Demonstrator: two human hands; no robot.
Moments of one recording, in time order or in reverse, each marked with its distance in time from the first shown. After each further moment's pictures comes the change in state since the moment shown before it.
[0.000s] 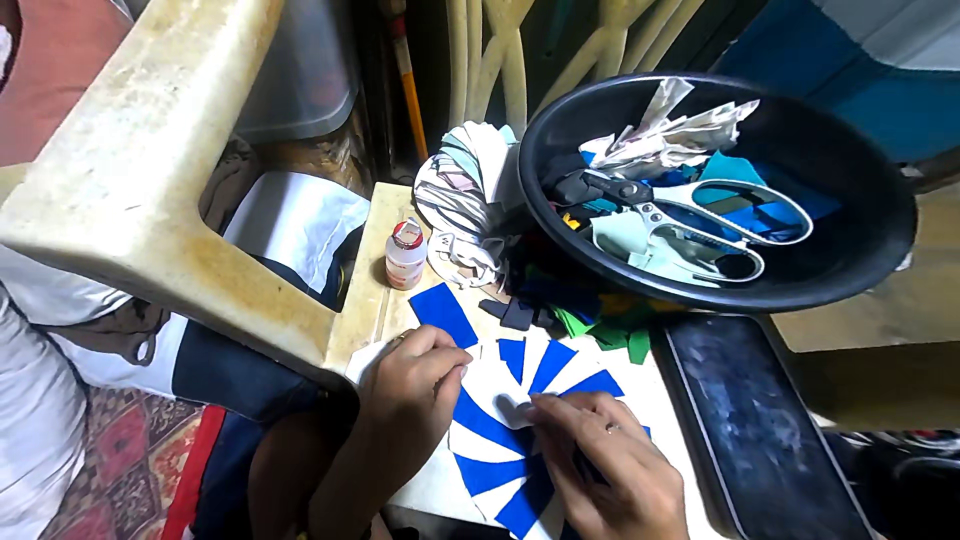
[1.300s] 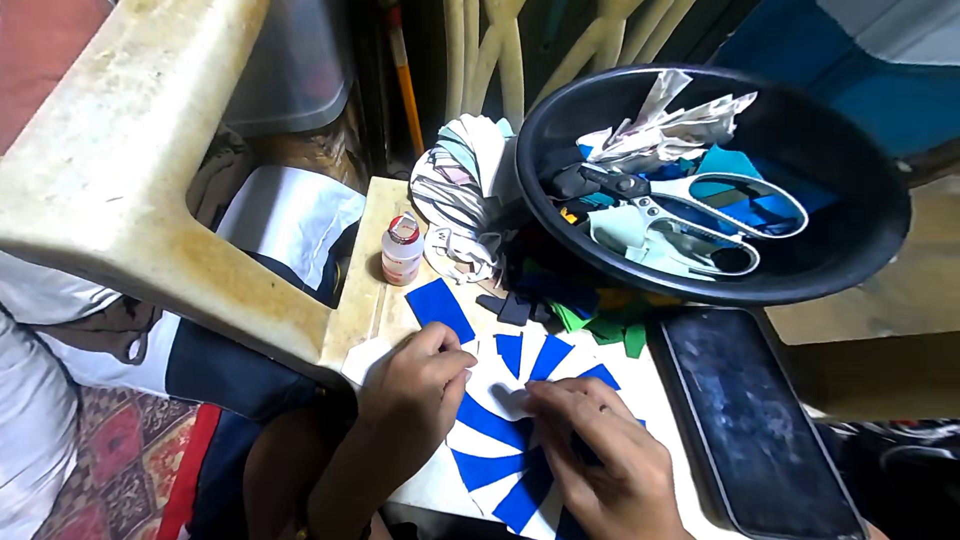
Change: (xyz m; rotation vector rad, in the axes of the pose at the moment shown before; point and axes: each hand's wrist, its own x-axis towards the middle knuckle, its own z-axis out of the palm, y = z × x) left_hand 0.002 0.003 0.000 0.043 -0.110 0.022; right_hand 0.005 0.003 0.003 0.061 -0.002 0.012
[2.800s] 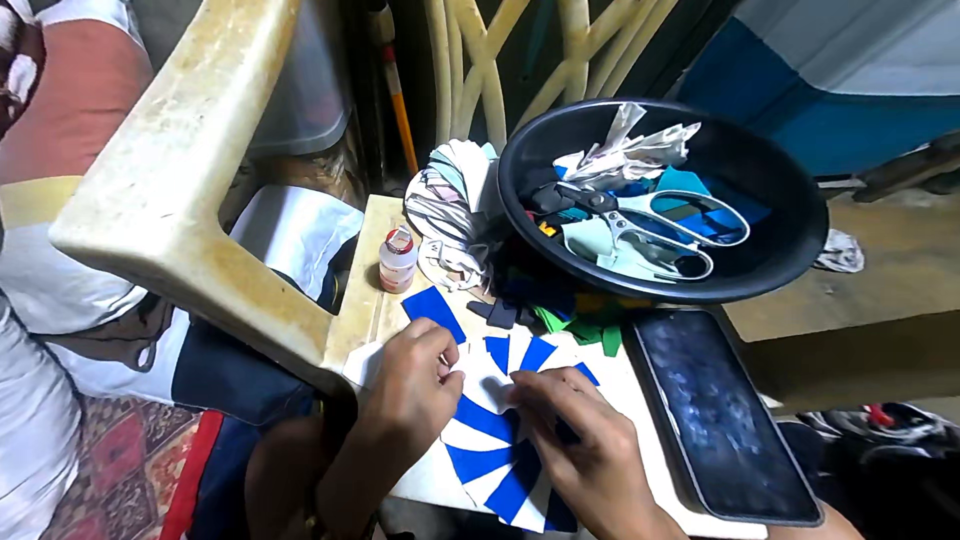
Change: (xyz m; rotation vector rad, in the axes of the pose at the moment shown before) left_hand 0.015 0.023 -0.013 -0.134 -0.062 -0.254; right_hand 0.007 -0.001 0.001 0.033 -0.010 0.024
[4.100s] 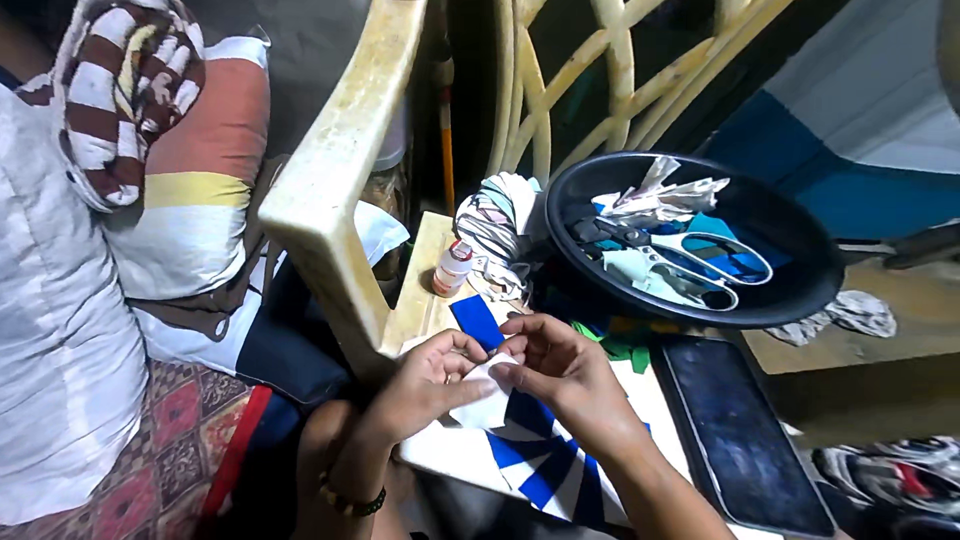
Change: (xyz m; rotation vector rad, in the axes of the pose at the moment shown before) left_hand -0.025 -0.035 -0.025 -1.001 -0.217 -0.035; right_hand 0.067 -0.041 0.016 0.639 -0.210 0.422
